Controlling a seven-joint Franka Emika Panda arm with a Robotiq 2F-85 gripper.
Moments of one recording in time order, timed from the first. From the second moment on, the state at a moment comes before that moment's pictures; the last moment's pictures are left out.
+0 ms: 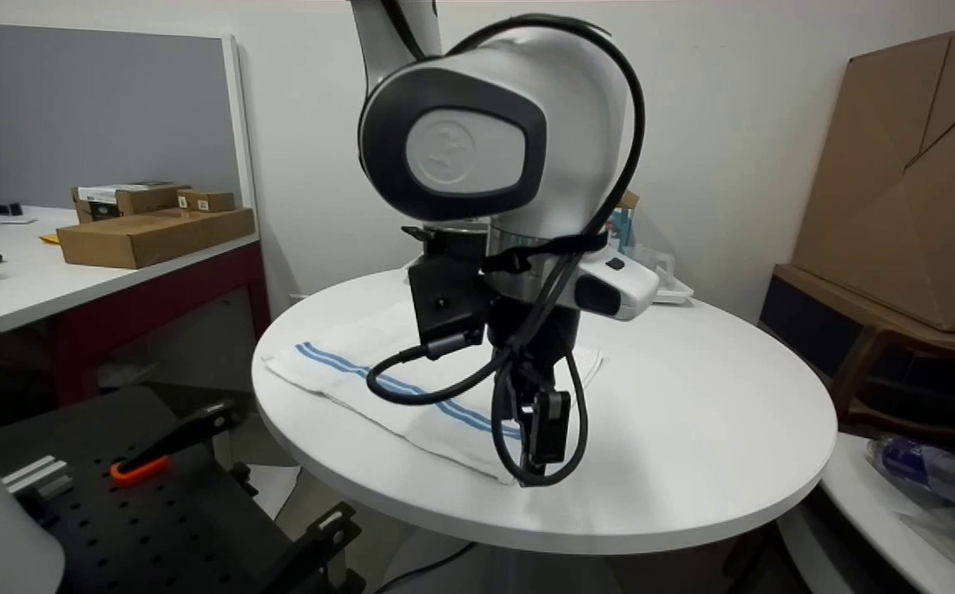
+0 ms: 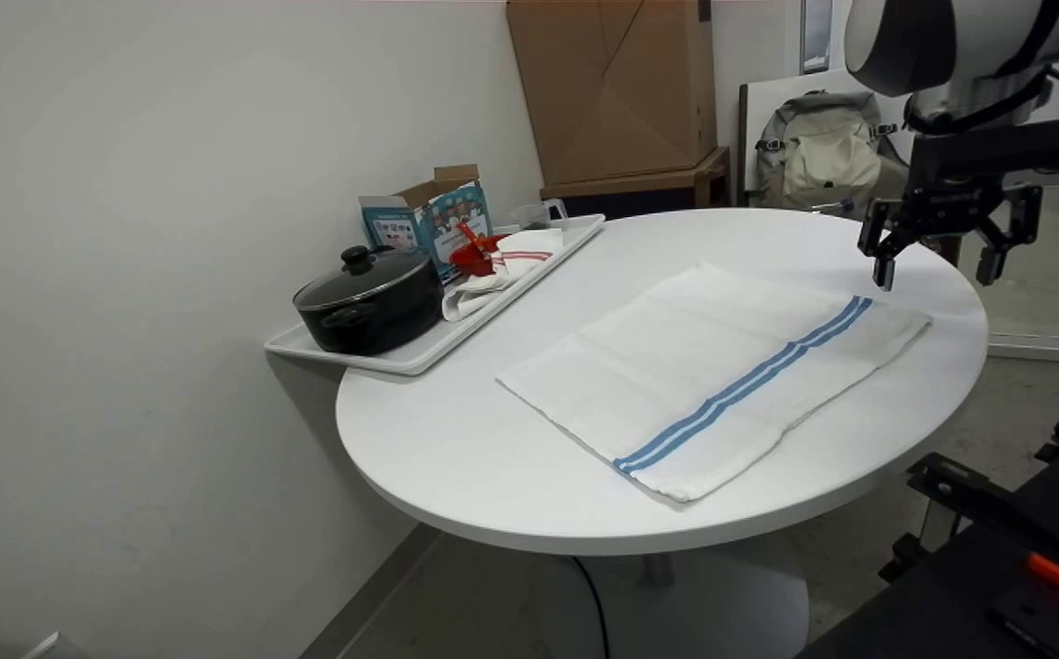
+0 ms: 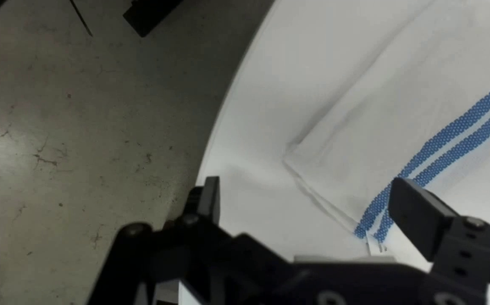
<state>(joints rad) -0.23 0.23 -0.16 -2.68 0.27 2.91 0.03</state>
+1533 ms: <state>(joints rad) -0.36 0.38 0.10 -2.54 0.37 2.93 0.01</state>
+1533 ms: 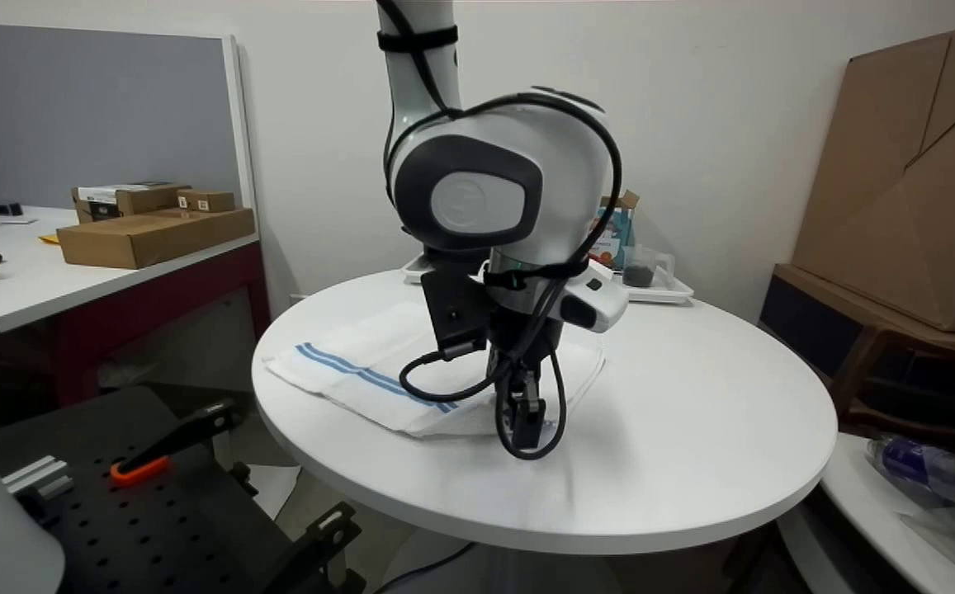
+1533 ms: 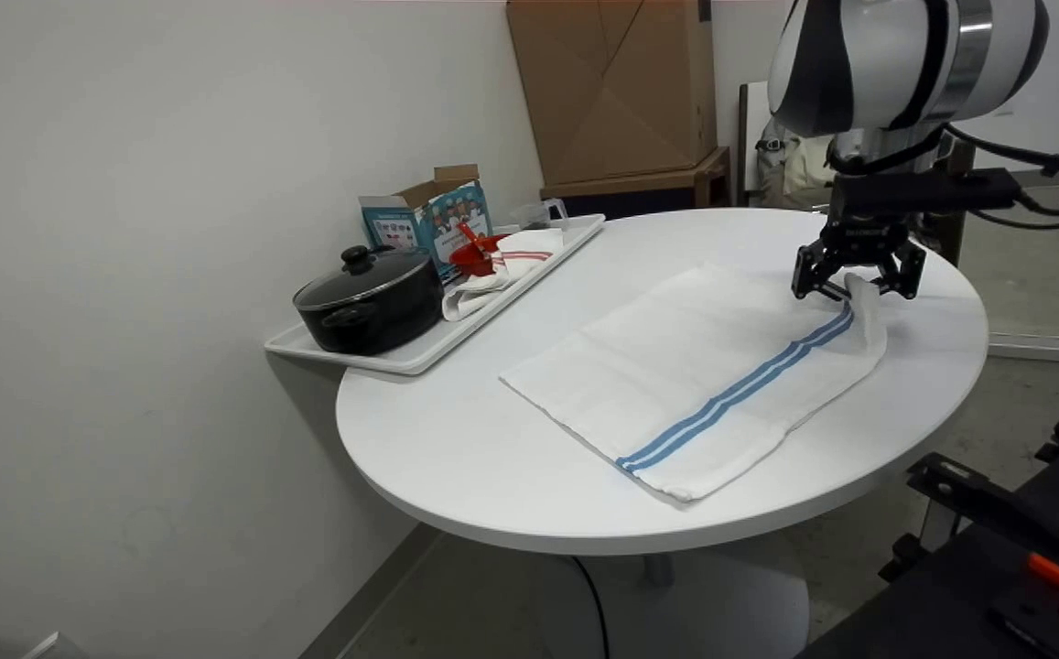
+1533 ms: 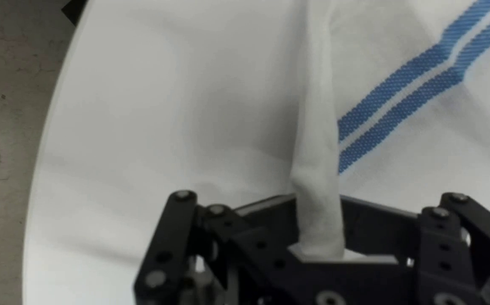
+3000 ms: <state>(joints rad) -0.08 0.29 0.41 -2.63 0.52 2.76 -0.19</state>
